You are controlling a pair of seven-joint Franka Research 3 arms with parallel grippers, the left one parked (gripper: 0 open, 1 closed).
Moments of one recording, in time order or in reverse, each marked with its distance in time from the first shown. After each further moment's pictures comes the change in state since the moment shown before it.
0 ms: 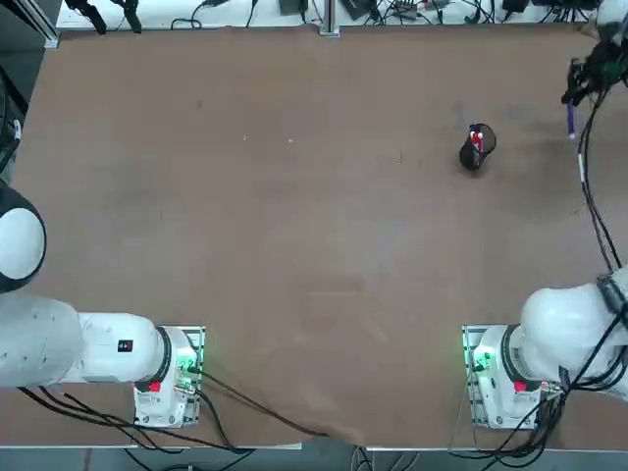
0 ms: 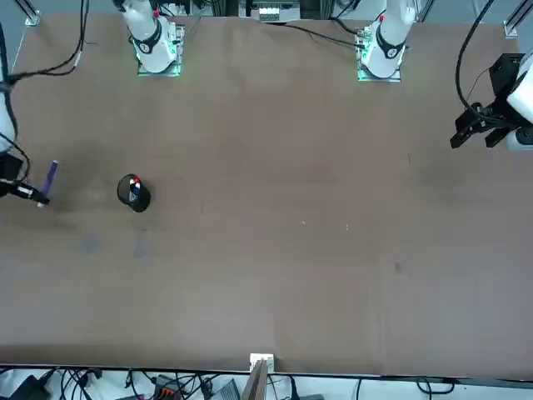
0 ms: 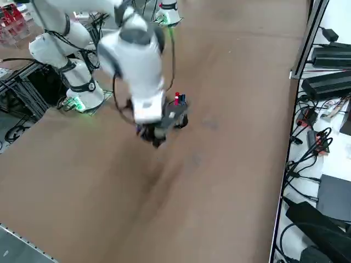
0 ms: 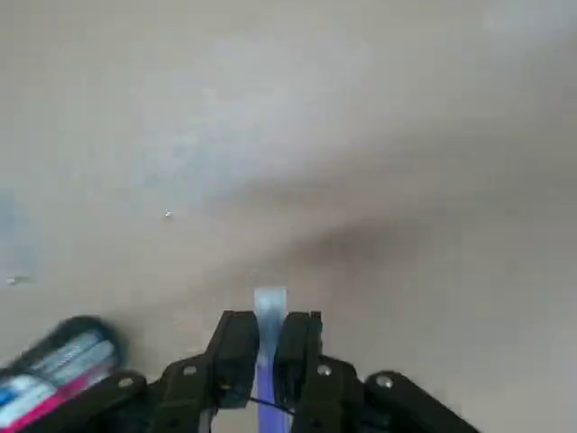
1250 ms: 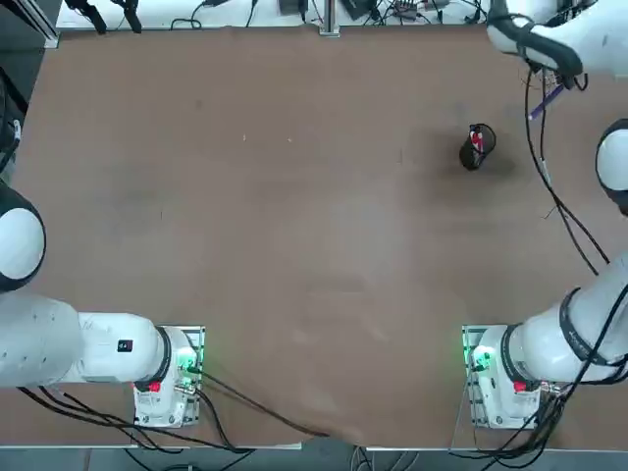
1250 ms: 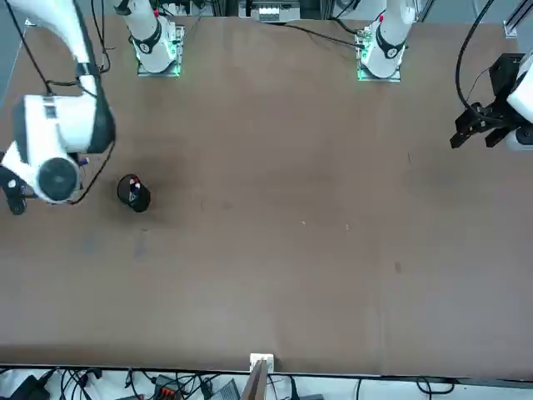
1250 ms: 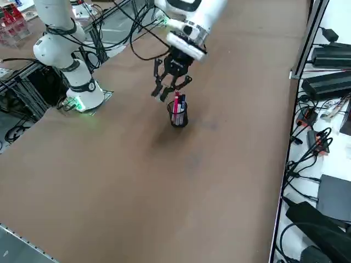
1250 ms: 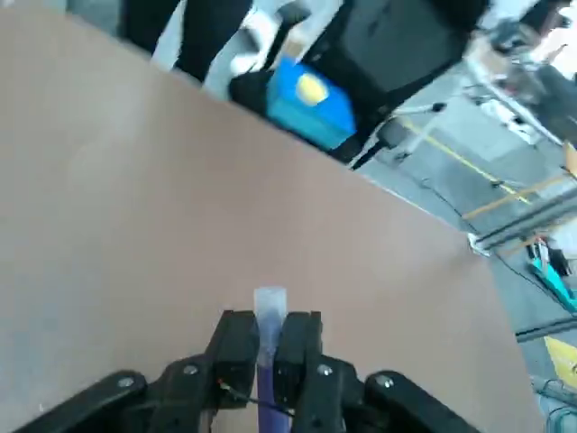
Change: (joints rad) arm 0.477 0.035 0.003 0.067 -0.706 -0.531 1.602
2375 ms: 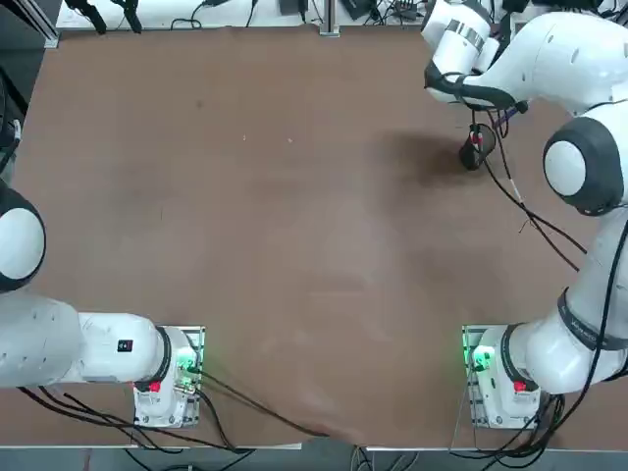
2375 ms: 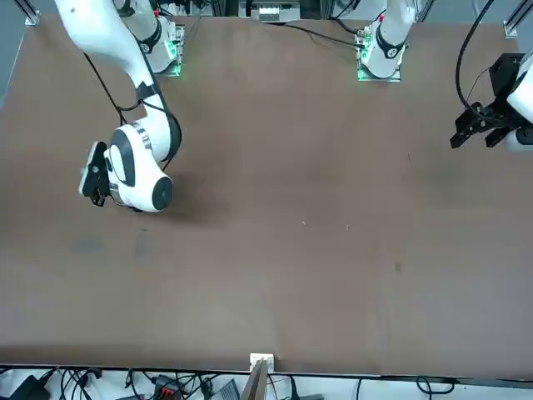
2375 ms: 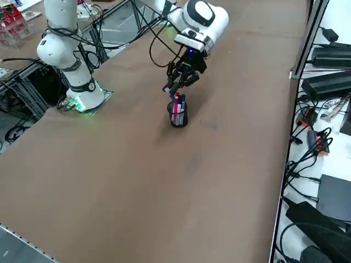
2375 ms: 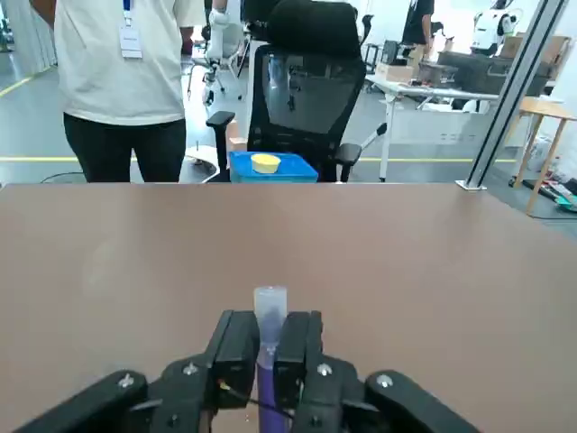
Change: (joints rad) arm 0.208 0.174 -0.003 0.001 -0.085 -0.120 0.692
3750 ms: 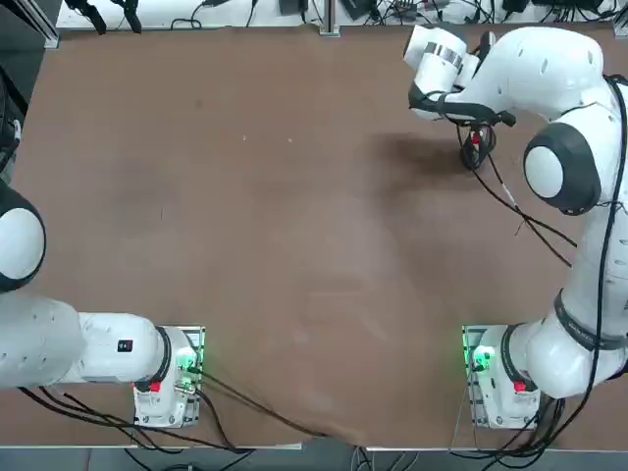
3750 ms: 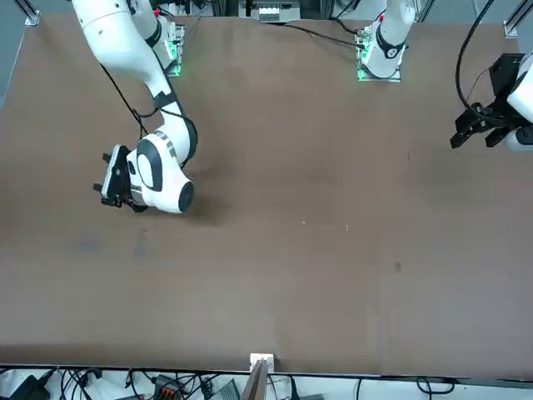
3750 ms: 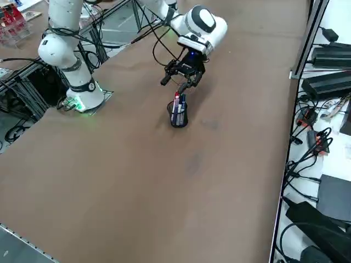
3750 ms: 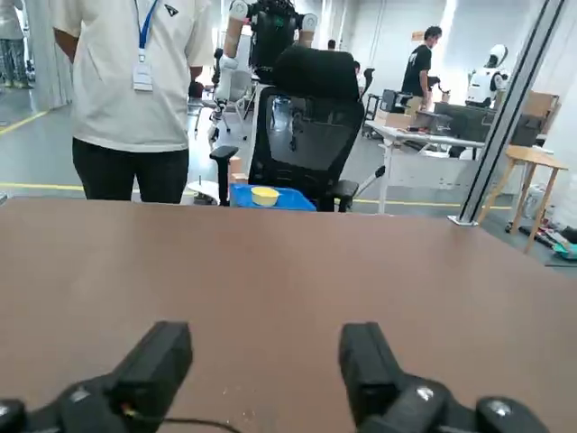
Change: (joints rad) arm 0.068 0.070 -0.005 0.032 -0.036 -0.083 -0.016
